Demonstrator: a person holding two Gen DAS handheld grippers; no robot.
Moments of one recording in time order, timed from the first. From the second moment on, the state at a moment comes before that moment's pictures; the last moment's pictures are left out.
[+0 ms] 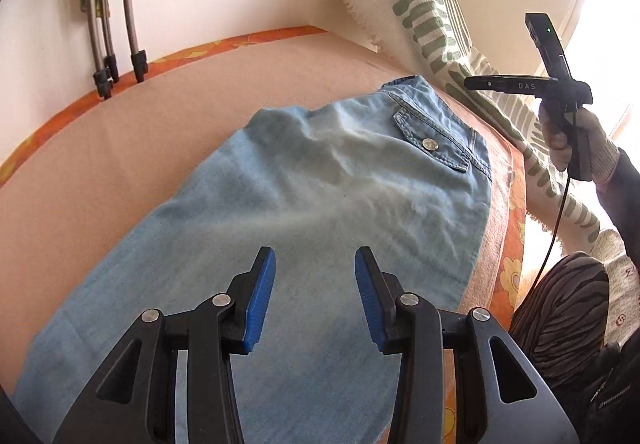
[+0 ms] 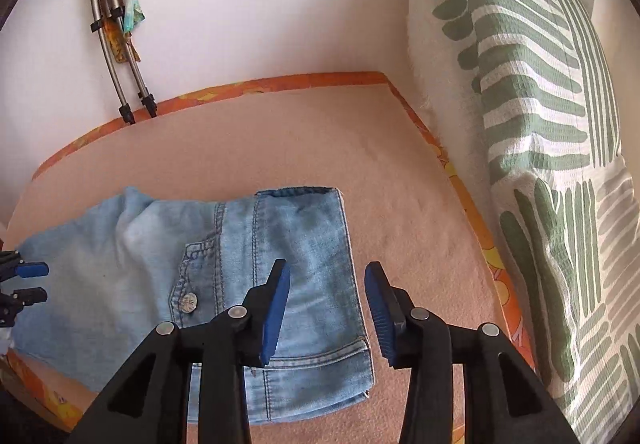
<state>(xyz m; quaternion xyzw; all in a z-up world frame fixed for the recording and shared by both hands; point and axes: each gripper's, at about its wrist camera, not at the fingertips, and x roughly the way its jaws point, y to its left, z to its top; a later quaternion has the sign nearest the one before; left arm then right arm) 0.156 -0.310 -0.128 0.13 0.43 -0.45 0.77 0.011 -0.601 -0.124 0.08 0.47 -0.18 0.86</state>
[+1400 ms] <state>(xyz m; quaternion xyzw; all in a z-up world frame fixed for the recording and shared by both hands) 0.276 -0.405 -0.148 0.08 0.40 -0.38 0.83 0.034 -0.646 -0.152 0.13 0.42 -0.11 0.89</state>
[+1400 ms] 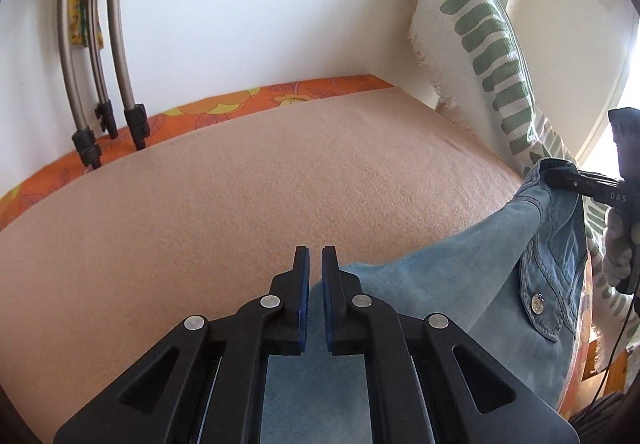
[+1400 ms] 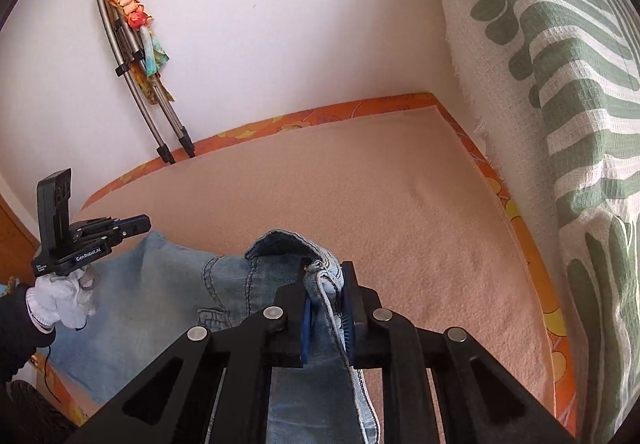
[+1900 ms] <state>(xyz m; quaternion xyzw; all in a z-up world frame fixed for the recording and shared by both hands) 0.243 -0.252 -0.074 0.03 0.38 -0.31 0.87 0.039 -0.631 -0.128 0.07 0.44 -0.18 0.88</state>
